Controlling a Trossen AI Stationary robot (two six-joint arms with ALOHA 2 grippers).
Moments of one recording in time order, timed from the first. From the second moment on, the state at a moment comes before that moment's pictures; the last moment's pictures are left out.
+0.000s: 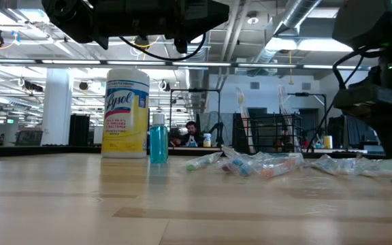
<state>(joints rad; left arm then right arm) -0.07 1.64 0.75 0.96 -0.01 0.02 0.42 1.46 0.61 -0.62 0.02 1.69</state>
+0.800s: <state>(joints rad) -0.07 1.64 0.75 0.92 0.00 0.02 0.42 1.44 0.77 -0.83 0.10 1.44</state>
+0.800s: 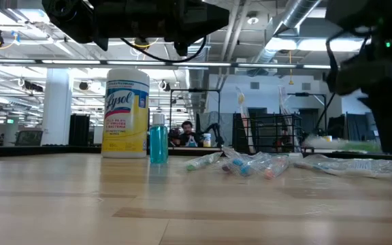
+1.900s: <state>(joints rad) -0.05 1.64 0.76 0.84 0.06 0.01 0.30 1.63 1.35 -1.17 0.24 0.54</state>
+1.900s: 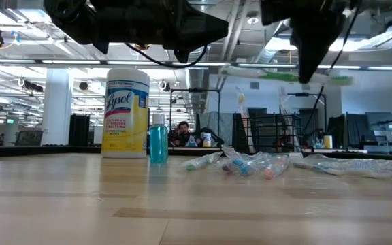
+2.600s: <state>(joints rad) -0.01 1.64 0.76 0.78 0.17 -0.17 0.32 1.96 1.82 -1.54 0.36 0.23</state>
